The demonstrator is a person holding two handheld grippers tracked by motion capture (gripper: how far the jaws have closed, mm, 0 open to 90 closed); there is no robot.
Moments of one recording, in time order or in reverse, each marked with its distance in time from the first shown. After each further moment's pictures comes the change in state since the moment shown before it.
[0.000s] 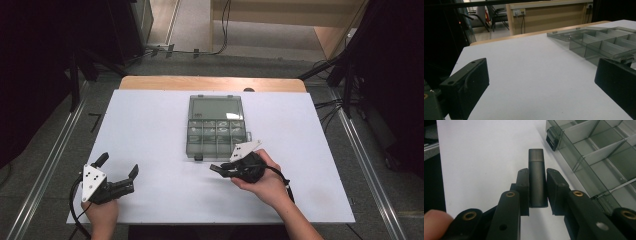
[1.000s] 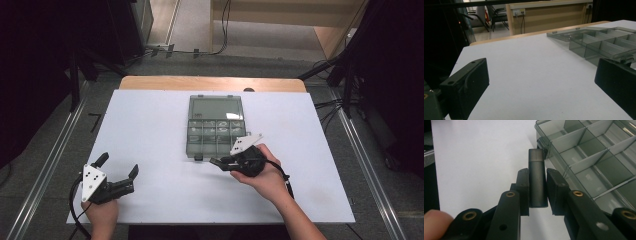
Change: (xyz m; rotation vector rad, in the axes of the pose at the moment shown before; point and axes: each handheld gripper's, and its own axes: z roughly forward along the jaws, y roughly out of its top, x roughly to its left) left arm 0.000 0.000 0.000 0.002 0.001 -0.001; right arm -0.009 0.010 -0.004 -0.022 -0.018 0.022
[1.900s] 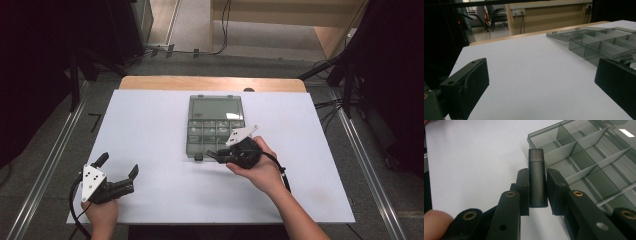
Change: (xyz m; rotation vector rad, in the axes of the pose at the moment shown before) left arm 0.000 0.000 0.000 0.000 -0.004 -0.003; right arm -0.009 0.021 0.002 -0.001 -0.016 0.003
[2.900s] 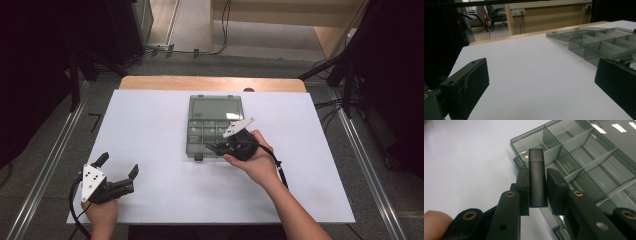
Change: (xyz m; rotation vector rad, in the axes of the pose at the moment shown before) left arm 0.000 0.000 0.000 0.000 -0.002 -0.001; right arm -0.017 0.009 0.012 0.016 -0.040 0.059
